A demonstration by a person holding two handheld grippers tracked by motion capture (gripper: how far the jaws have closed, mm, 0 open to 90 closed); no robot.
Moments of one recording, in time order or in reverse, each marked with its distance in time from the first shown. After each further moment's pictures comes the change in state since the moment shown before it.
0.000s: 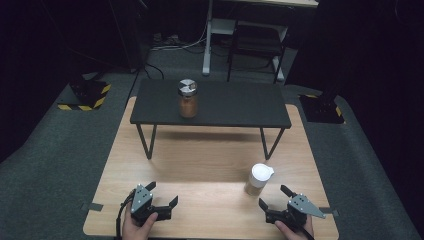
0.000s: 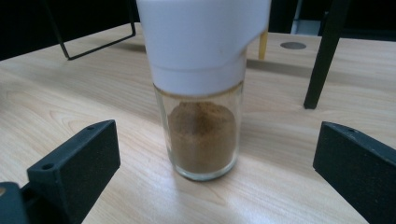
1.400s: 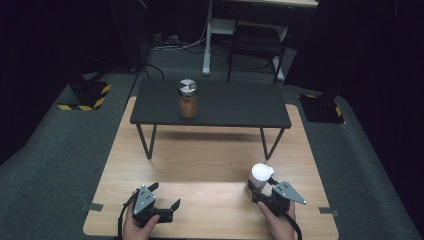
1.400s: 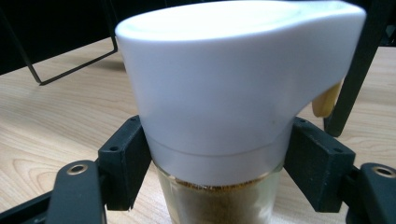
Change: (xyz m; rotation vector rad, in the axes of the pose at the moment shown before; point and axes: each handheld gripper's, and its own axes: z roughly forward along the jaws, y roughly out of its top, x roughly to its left) left arm 0.000 0.002 0.001 0.013 -0.027 0.052; right arm 0.030 0.010 0.051 -0.026 -0.081 0.044
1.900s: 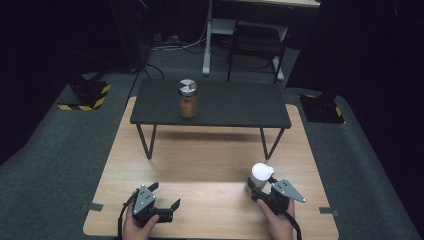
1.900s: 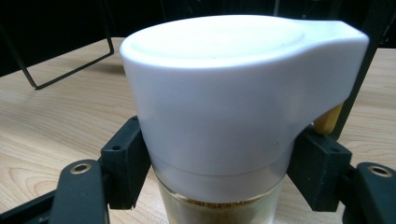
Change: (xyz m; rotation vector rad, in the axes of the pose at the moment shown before) left arm 0.001 0.000 0.000 0.000 -0.003 -0.005; right arm 0.004 0.008 0.002 0.011 -0.016 0.008
